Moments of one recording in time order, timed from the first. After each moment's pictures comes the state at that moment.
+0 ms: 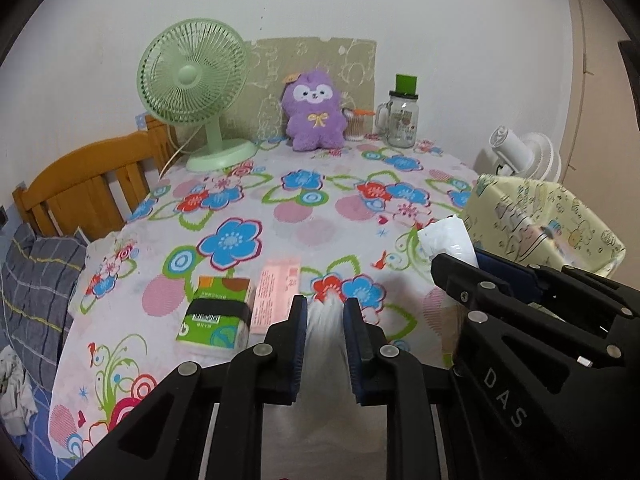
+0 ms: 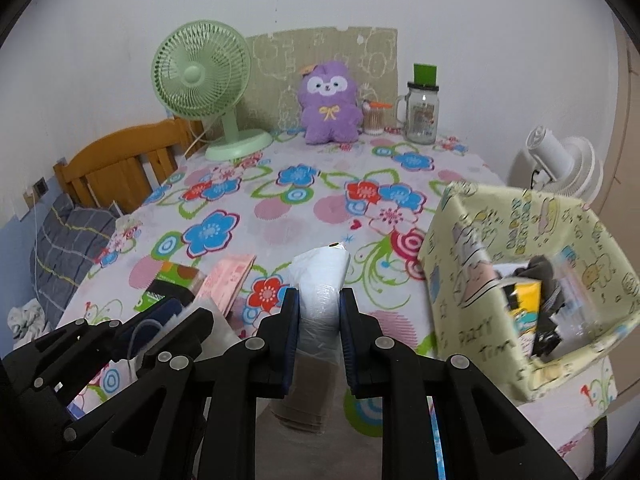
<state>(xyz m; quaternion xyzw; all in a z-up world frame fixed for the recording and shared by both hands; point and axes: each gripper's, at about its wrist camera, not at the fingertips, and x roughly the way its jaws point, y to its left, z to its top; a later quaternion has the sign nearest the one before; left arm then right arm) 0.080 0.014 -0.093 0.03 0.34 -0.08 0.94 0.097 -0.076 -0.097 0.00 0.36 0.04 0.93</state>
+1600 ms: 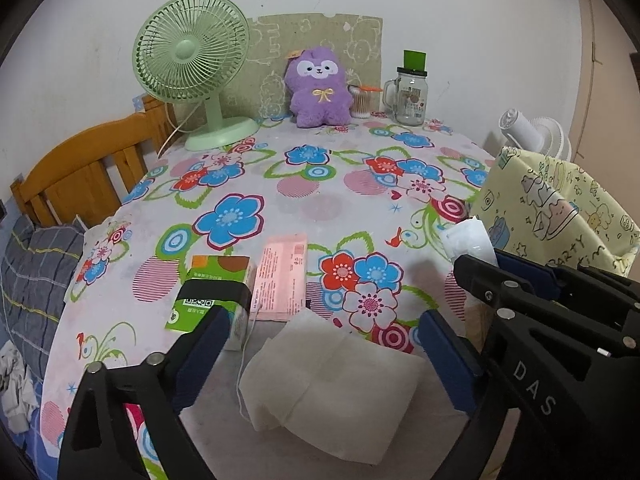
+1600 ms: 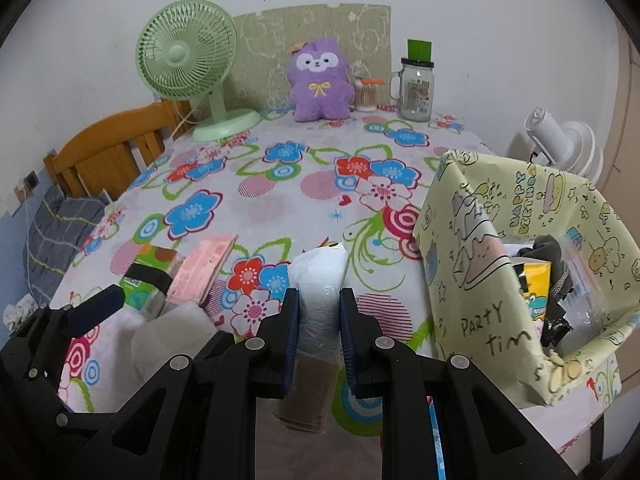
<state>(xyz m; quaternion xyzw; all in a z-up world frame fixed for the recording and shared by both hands) 0.094 0.017 -0.121 0.03 0.37 -0.07 0.93 0.110 -0.082 -0.123 0.00 0.40 0.03 0.92</state>
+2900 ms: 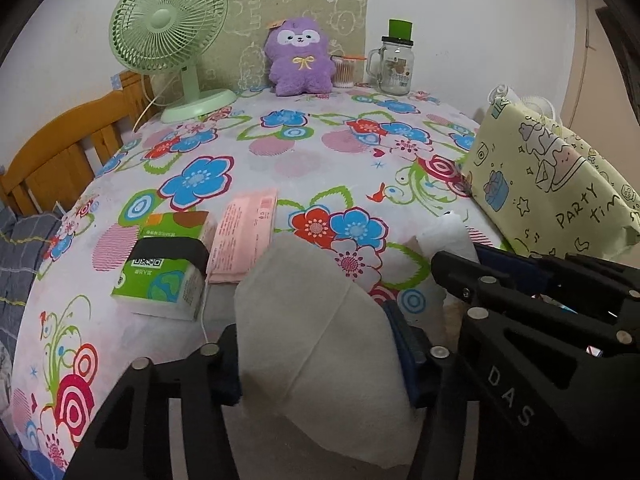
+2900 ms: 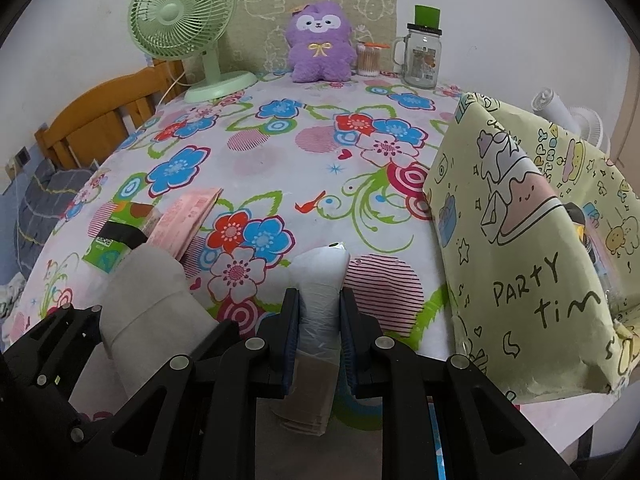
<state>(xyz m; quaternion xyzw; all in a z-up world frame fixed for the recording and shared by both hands) 0.097 0.005 -0.153 0.03 0.40 -0.10 0.91 0.116 -0.082 -0.155 -0.02 0.44 0.03 0.90</state>
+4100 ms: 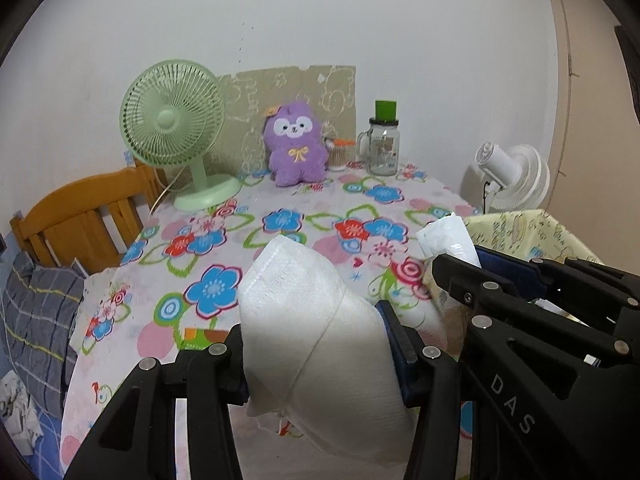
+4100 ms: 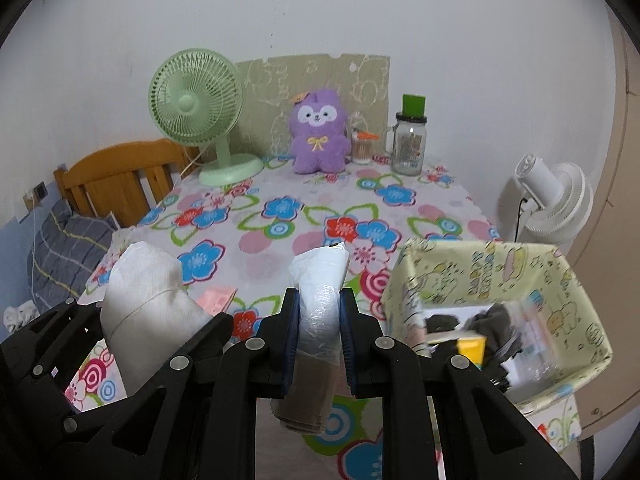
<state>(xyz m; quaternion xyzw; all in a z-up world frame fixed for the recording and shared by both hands) 0.087 -0.018 -0.058 0.04 0.31 -0.09 0.95 0.101 -0.103 -0.059 -0.02 0.33 0.04 0.94</state>
